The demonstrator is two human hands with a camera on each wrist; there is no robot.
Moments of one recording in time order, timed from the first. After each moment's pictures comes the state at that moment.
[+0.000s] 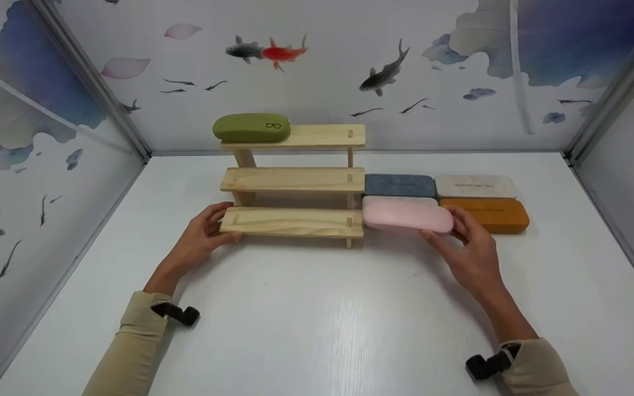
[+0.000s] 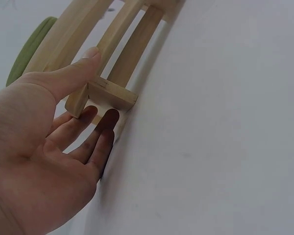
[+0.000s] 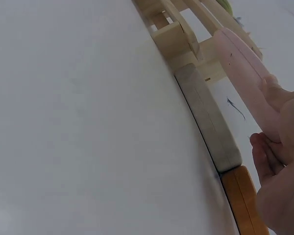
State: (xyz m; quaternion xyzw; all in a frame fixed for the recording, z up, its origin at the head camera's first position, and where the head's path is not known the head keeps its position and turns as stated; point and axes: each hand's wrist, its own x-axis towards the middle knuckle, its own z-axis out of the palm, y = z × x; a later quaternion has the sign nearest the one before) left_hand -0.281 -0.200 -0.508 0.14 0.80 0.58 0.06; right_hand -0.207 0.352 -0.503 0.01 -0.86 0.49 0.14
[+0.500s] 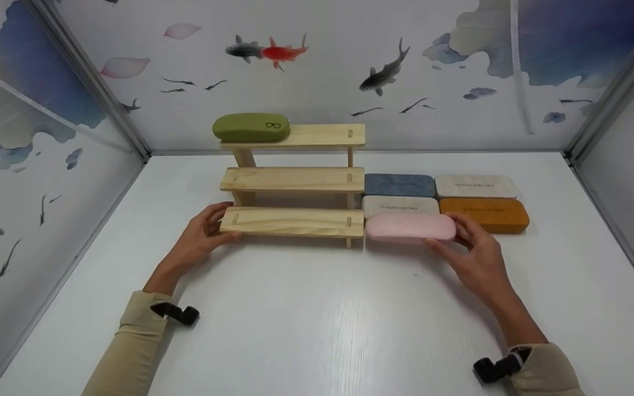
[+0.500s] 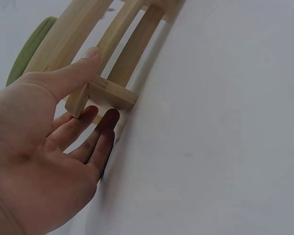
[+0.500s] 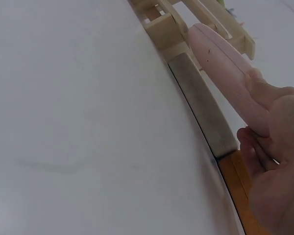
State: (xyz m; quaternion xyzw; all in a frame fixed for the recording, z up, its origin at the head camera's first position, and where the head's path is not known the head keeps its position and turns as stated) left_hand -0.281 -0.200 -0.509 0.14 0.80 0.58 0.06; right_hand -0.200 0.366 -0.508 0.04 -0.87 0.48 0.11
